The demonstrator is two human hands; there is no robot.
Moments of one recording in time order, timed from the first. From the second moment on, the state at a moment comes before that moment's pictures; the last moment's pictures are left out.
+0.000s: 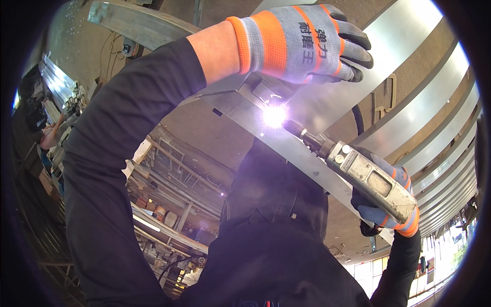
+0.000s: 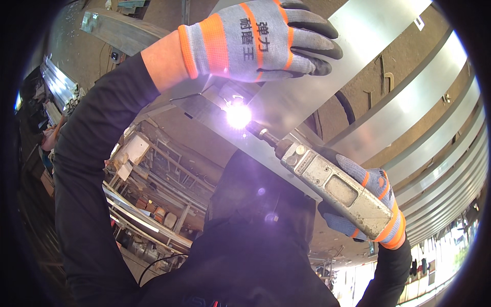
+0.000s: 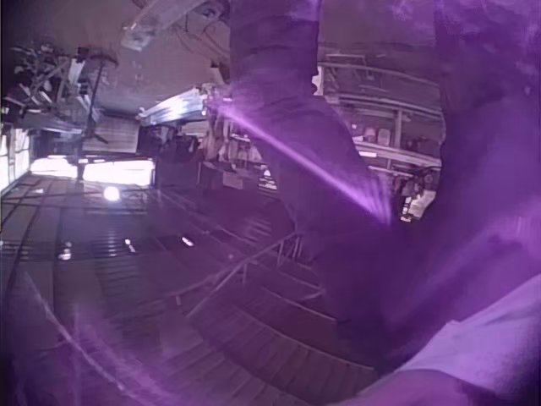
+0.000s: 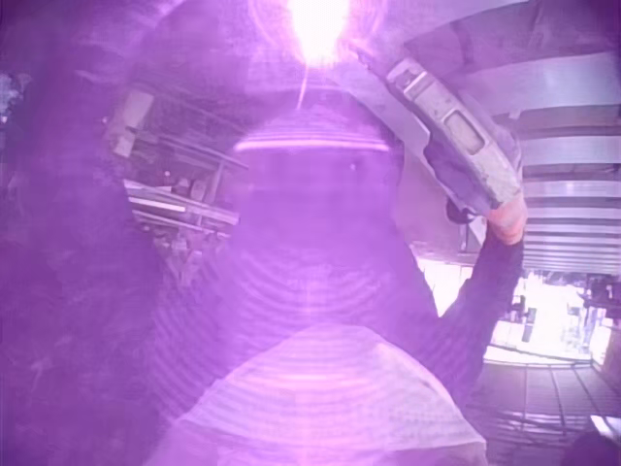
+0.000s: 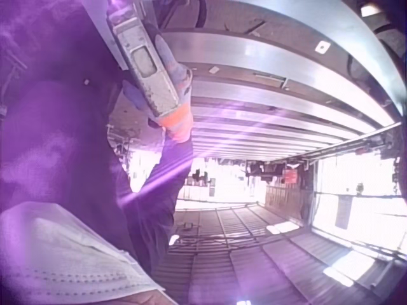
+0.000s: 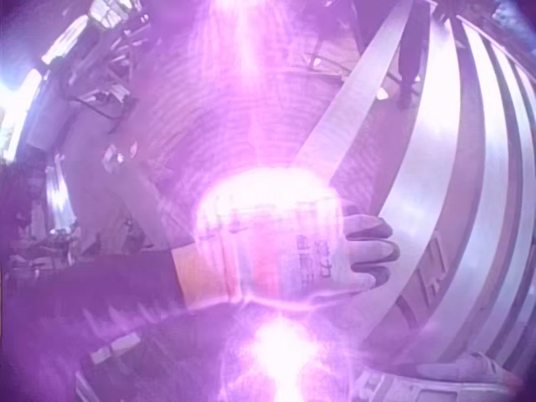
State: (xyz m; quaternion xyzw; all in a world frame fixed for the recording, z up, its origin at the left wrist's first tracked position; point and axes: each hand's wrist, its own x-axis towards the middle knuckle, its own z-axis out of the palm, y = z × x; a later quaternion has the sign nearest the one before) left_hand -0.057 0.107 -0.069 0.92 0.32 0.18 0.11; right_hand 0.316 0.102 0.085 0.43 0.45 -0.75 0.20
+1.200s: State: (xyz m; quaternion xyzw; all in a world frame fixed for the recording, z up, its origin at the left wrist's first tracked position) left_hand -0.063 0.103 -0.065 0.92 0.31 0.19 0.16; right_hand 0.322 0.103 0.091 0.48 0.43 -0.74 0.19
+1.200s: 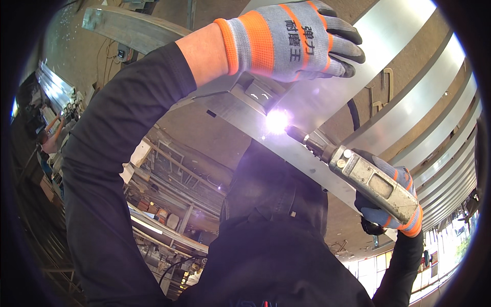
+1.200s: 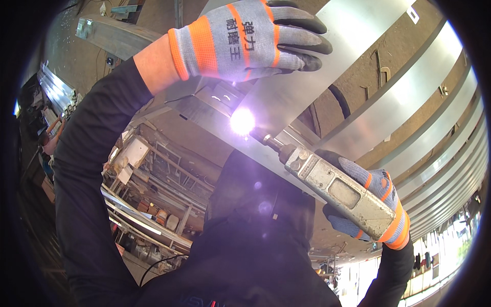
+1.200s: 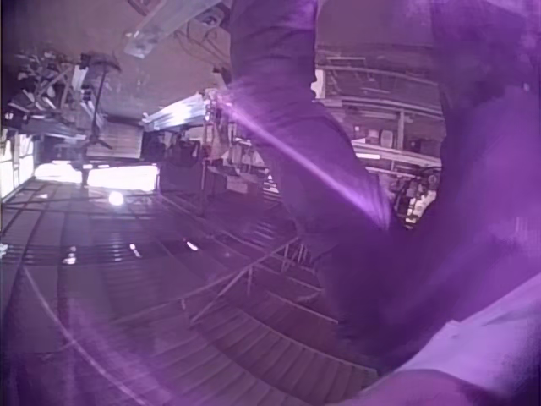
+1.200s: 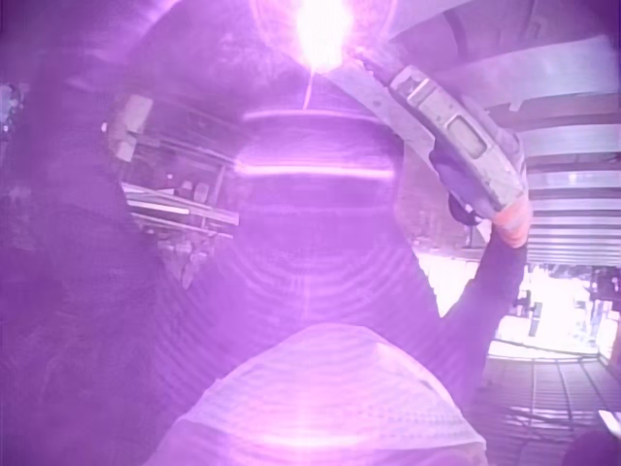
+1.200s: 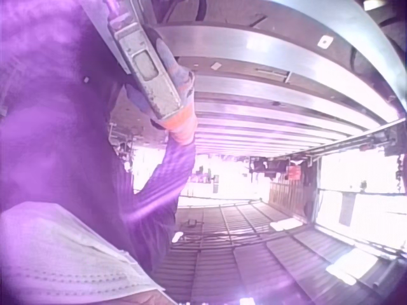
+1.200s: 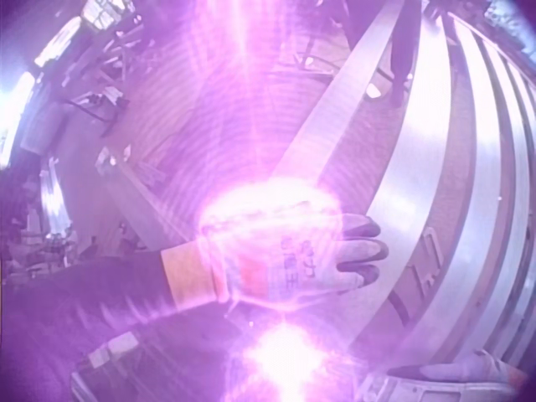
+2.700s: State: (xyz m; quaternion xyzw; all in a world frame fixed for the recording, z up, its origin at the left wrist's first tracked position) left_hand -0.068 0.098 -0.083 0.92 0.30 0.23 0.09; right_hand 0.343 0.111 0.108 0.53 0.08 -0.83 0.15
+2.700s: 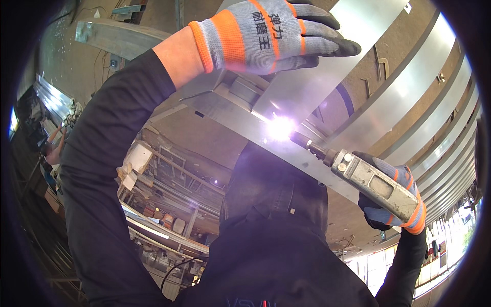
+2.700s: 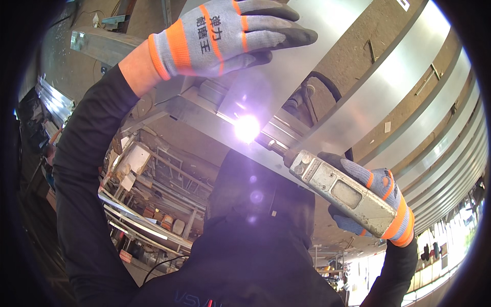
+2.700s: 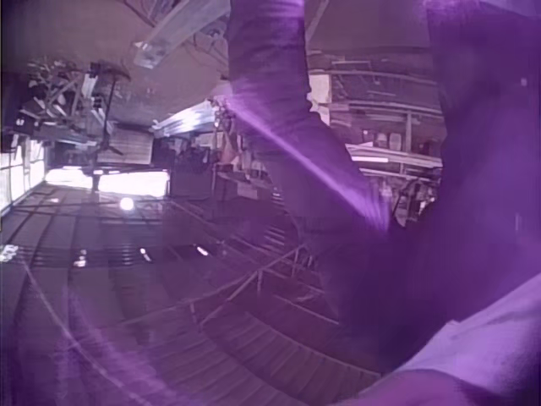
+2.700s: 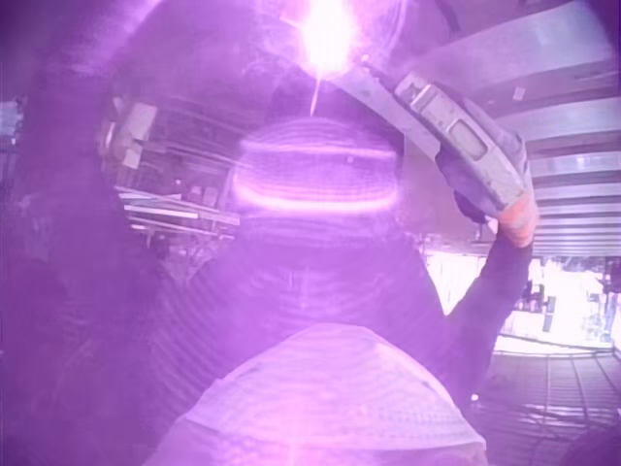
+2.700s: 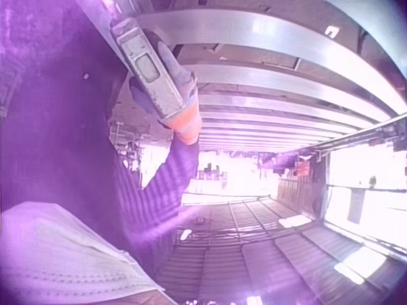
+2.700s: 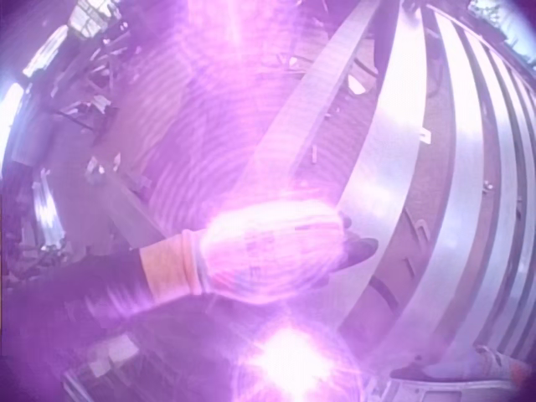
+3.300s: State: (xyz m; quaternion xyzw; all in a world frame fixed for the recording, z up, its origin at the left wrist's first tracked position) left_hand -0.059 0.112 -0.089 0.92 0.23 0.29 0.10; right_hand 0.356 0.109 0.103 0.44 0.36 -0.78 0.26
